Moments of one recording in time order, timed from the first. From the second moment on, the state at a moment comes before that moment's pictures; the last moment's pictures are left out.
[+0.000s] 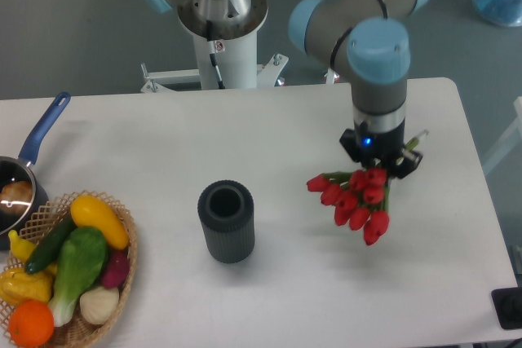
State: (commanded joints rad) arm 2.63 -1.98 -1.64 -0.94 1.60 1.23
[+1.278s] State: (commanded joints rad) arm 2.66 -1.92 -1.64 -0.89 1.51 1.08
